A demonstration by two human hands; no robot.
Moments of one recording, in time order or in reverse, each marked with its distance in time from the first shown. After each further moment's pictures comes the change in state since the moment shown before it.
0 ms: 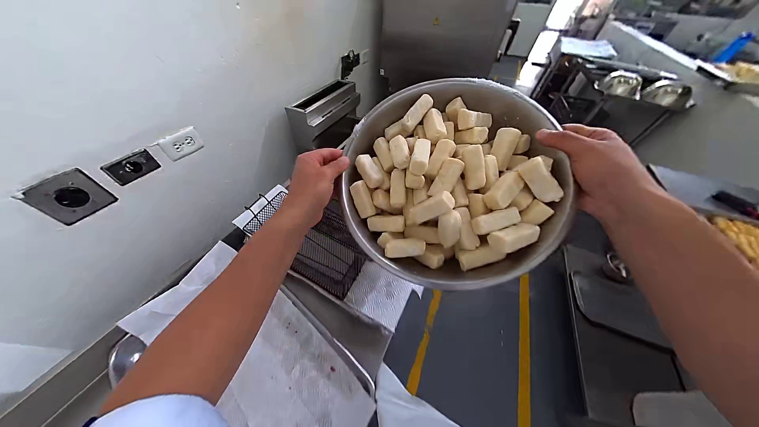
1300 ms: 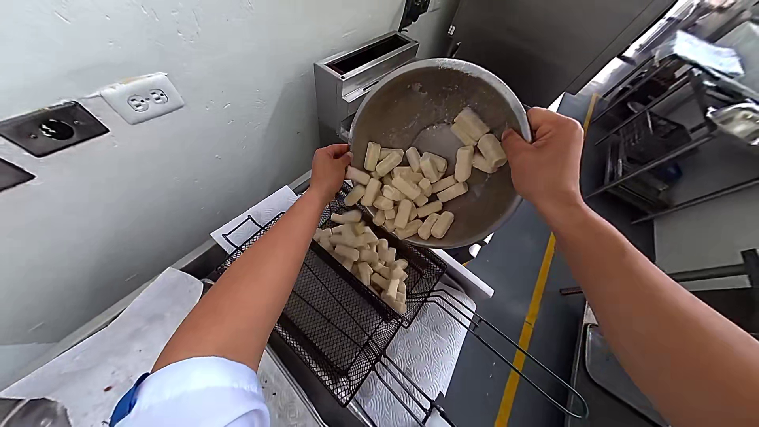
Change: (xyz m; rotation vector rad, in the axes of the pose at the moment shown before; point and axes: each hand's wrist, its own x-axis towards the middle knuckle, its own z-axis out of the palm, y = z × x) left_hand 0.309 -0.208 -0.068 0.025 0.184 -0.111; right_hand 0.267 0.051 0.241 -0.592 -0.129 -0.560
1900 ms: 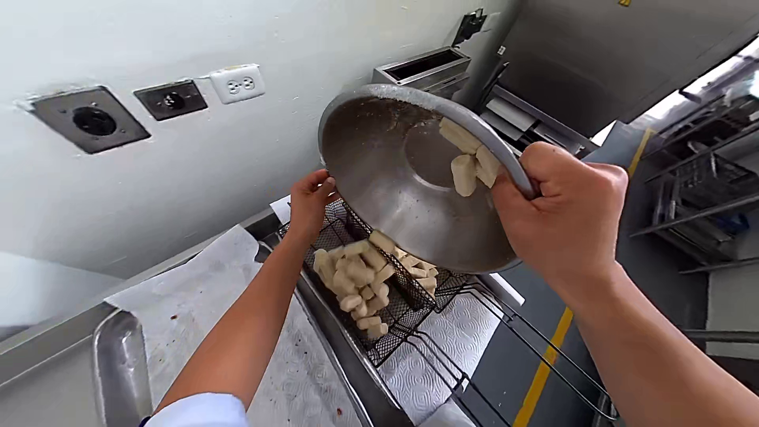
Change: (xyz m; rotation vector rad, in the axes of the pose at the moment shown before) left_hand -0.155 -0.014 -0.113 -0.298 0.246 0.093; right_hand -0.101 -0.150 -0.002 0.004 0.059 -0.565
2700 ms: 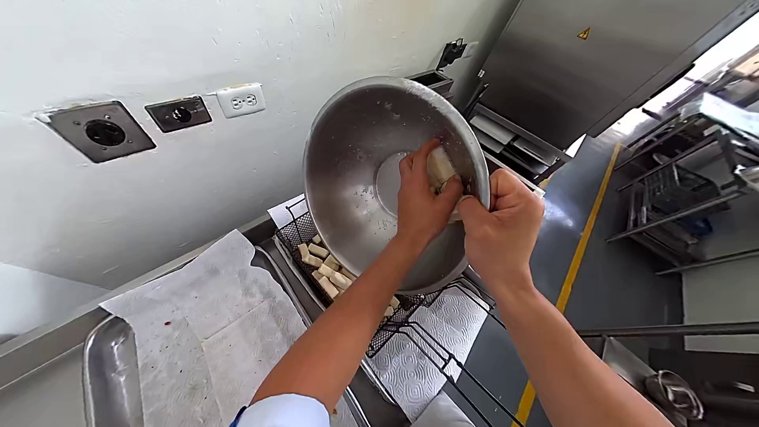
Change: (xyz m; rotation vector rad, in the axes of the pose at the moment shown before) left_hand -0.061 0.064 0.179 0.114 -0.077 0.328; right_hand -0.030 -0.025 0.023 0.445 0.210 0.387
